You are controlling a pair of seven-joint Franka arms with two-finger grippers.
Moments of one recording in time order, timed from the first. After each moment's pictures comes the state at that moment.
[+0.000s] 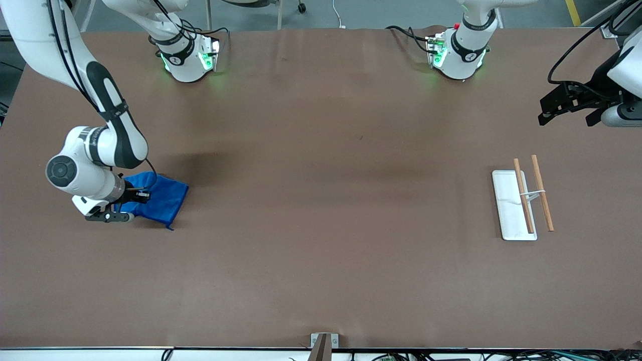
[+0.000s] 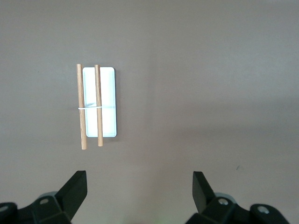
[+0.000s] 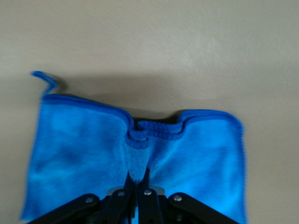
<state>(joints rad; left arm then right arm) -0.01 -0.01 -0.10 -1.50 -0.02 1.50 -0.08 -0.03 0.41 -0.06 -2.05 -0.02 2.37 -0.07</state>
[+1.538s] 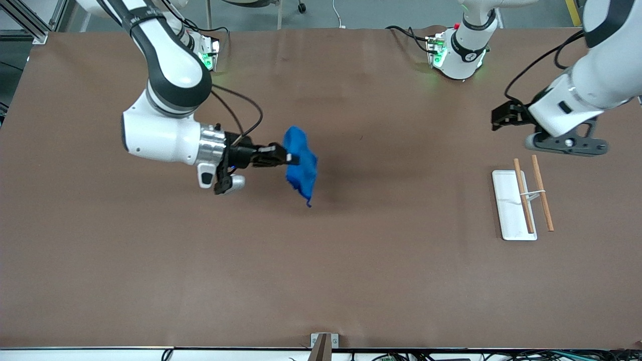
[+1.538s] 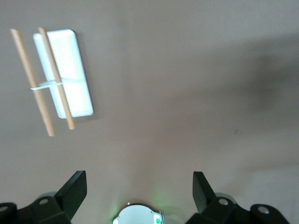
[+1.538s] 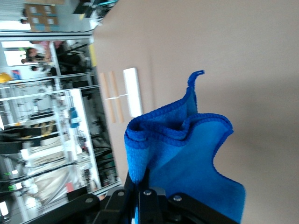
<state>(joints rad) -0.02 0.05 -0.20 -1.62 -0.10 1.47 -0.04 0.09 0.29 0.46 -1.79 1.16 2.23 -0.07</state>
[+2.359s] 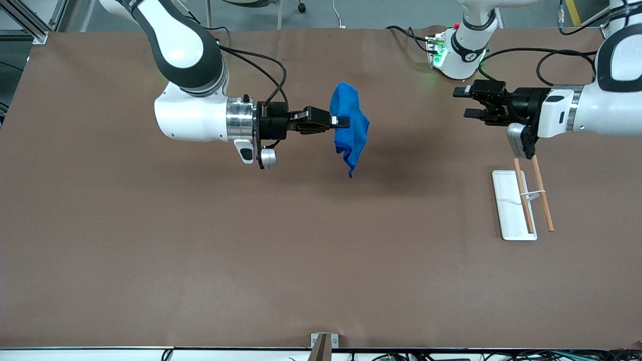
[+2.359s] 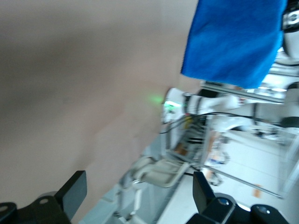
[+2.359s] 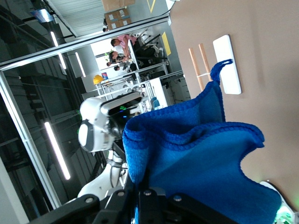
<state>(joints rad) 0.00 0.02 0.02 -1.97 -0.94 1.36 0.41 0.20 0.29 0.46 -1.71 1.59 2.23 -0.13</state>
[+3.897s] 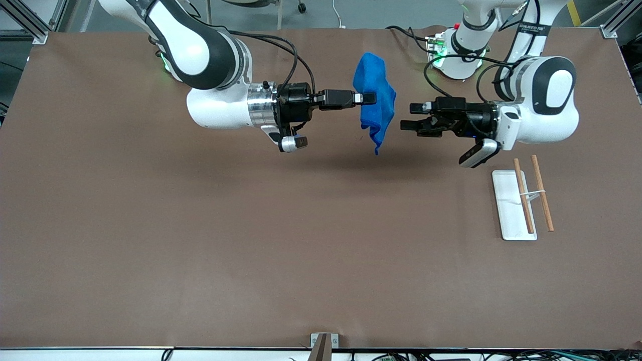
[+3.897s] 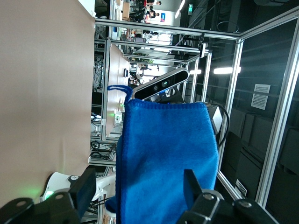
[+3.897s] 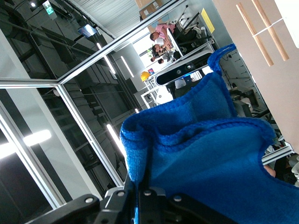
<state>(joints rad) 0.00 0.01 -0.17 -2.23 -1.68 1.64 0.59 0.29 0.30 0.46 -1.71 1.95 2.23 -0.14</state>
